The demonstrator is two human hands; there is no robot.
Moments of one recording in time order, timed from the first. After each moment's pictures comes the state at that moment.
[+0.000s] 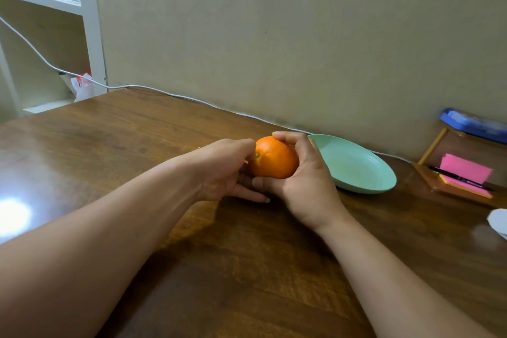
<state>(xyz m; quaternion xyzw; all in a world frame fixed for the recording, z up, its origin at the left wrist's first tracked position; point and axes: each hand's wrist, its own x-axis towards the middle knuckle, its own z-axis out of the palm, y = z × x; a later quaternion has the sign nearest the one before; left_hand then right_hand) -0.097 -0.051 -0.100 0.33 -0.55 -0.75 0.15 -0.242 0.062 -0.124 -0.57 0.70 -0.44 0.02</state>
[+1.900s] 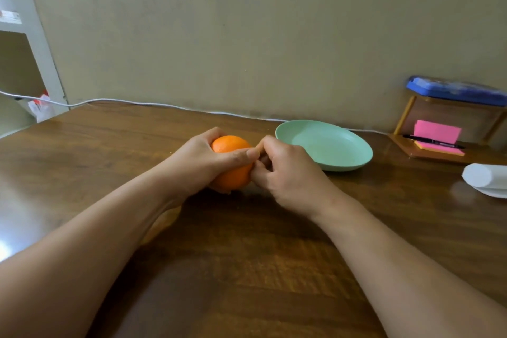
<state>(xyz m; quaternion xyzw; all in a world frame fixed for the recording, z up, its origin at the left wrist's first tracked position) -0.097 -0.050 -0.112 0.27 -0.76 -0.54 0.24 -0.251 0.082 -0.108 -0.61 0.72 -0.31 0.03</state>
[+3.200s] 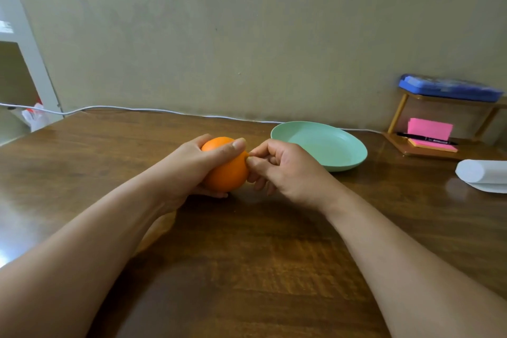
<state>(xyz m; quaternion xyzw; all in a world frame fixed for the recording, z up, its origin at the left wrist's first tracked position) -0.091 -0.046 -0.105 0.30 -0.70 -0.62 0.21 -0.263 0.085 -0.110 -0.55 0.68 -0.43 0.21</state>
